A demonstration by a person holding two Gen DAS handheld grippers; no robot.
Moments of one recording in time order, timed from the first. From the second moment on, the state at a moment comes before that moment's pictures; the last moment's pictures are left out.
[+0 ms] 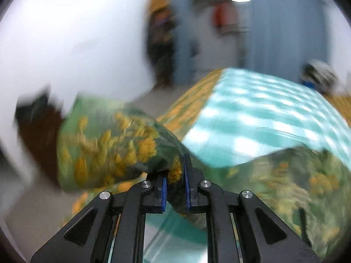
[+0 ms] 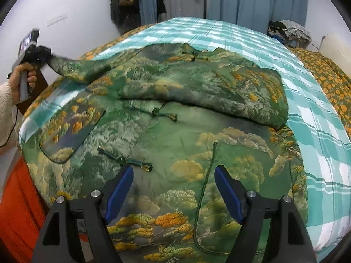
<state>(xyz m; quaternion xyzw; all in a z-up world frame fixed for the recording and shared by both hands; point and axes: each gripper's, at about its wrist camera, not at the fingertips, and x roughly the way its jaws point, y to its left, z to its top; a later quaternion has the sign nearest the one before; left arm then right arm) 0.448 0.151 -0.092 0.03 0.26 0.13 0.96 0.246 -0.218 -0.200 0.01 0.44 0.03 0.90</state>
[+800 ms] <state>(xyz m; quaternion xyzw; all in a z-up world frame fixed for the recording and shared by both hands) 0.346 -0.104 -0.222 0.22 0.36 -0.11 0.90 0.289 -0.305 -0.164 0.14 0.40 0.03 0.91</state>
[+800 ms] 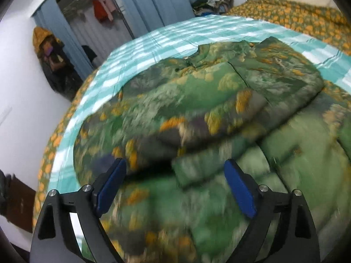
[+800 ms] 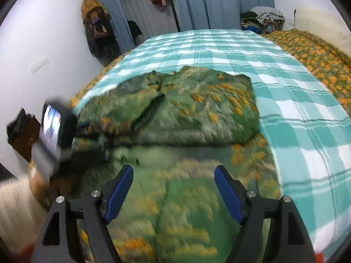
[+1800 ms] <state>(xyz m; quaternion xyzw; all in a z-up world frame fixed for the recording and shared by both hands) 0.398 0.032 -0.174 -0.01 0.45 -0.06 0.89 0.439 -0.259 -0.185 0.01 0.41 0.03 0.91</state>
